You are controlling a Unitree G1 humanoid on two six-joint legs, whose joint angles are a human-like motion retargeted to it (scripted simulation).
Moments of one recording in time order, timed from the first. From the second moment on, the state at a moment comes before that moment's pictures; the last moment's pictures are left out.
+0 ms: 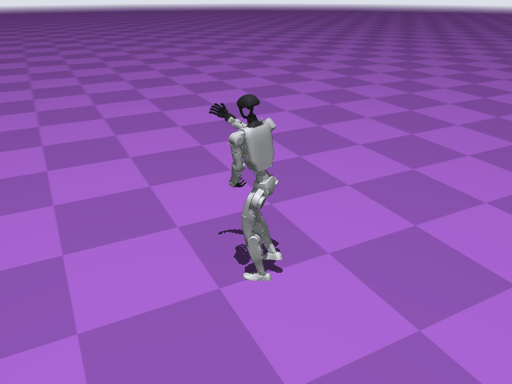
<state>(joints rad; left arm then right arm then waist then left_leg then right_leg) -0.13 0.02 -0.24 1.00 -0.50 -0.13 -0.63 -1.10 -0.18 0.32 0.24 0.68 -0.19 0.29 -0.41 0.10 0.01 -0.32 0.17 0.30 0.33 -0.33 0.03 -0.62 0.07 -0.29 1.08 -0.35 0.21</state>
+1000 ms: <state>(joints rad) -0.20 0.48 0.43 1.03 -0.08 -0.39 0.17 -0.98 -0.93 -0.33 -0.50 0.11 -0.53 -0.52 -0.07 -0.10 0.09 -1.08 0.61 0.09 0.74 -0.12 0.15 -0.23 -0.27 -0.14 0.41 -0.29 -0.12</state>
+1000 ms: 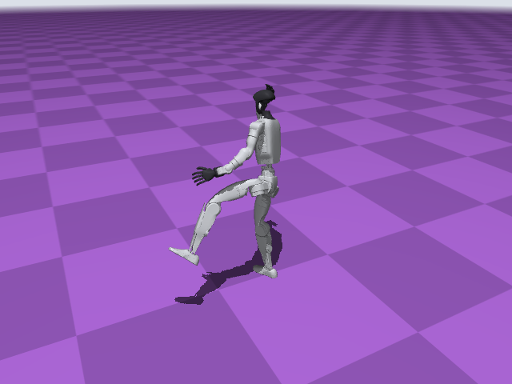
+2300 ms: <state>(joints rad) -0.85 0.27 0.13 0.87 -0.18 -0.30 0.32 -0.87 -0.37 0.09 0.66 0.06 -0.37 -0.01 -0.11 0.11 -0.08 -0.28 0.04 0.03 0.34 -0.16 -0.05 -0.04 0.22 -0.20 0.69 -0.17 0.19</state>
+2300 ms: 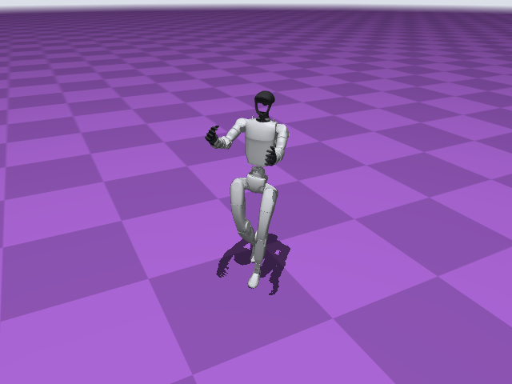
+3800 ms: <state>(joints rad) -1.42 0.01 -0.12 1.05 0.13 -0.62 0.29 -0.87 -0.63 -0.32 1.22 -0.31 -0.44 -0.43 -0.59 0.25 0.06 0.03 0.31 0.09 0.41 -0.22 -0.23 -0.90 -0.20 -0.19 0.83 -0.31 -0.07</state>
